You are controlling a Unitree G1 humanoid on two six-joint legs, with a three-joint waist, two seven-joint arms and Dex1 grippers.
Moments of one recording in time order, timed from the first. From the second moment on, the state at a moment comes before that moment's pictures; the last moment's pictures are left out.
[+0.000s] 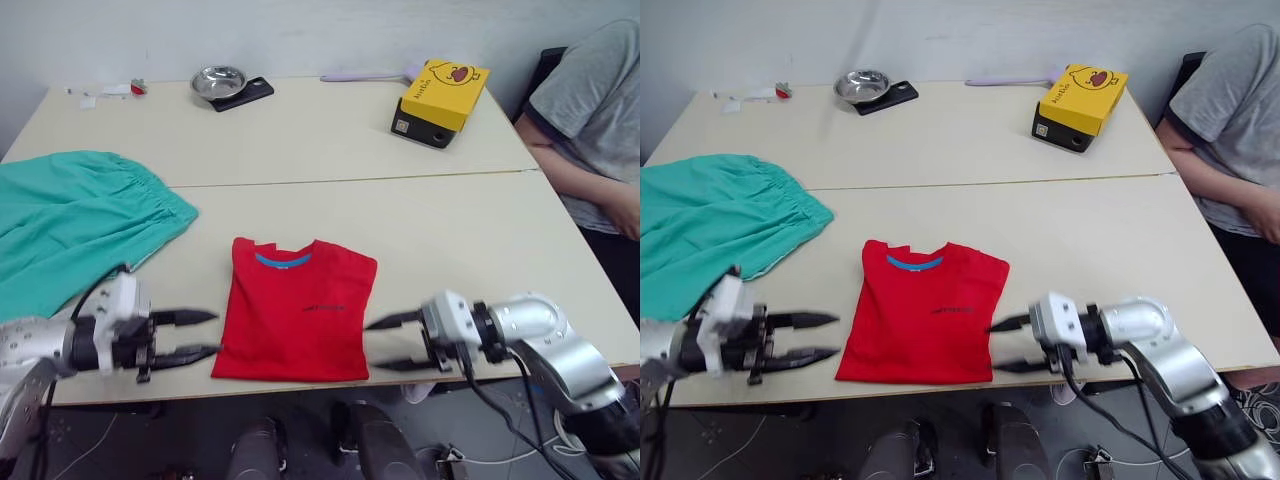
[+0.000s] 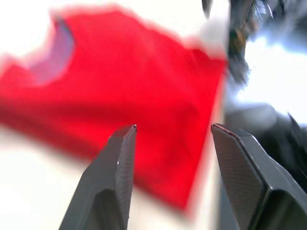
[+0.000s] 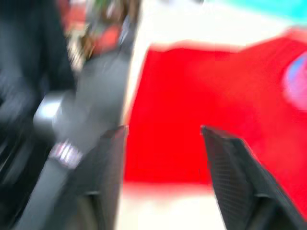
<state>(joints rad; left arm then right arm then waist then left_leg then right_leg) 0.05 0.89 0.31 -0.34 -0.69 0.43 -1.12 -0.30 -0.69 0.19 -0.32 0.50 0.23 1.20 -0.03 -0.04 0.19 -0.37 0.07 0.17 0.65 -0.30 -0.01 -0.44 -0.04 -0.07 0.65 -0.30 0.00</state>
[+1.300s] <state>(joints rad) -0.20 0.55 0.17 -0.03 -0.51 0.26 -0.87 -0.55 -0.26 0.23 0.19 0.12 0.06 0.76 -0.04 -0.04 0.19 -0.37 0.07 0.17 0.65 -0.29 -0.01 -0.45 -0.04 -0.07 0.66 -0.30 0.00</state>
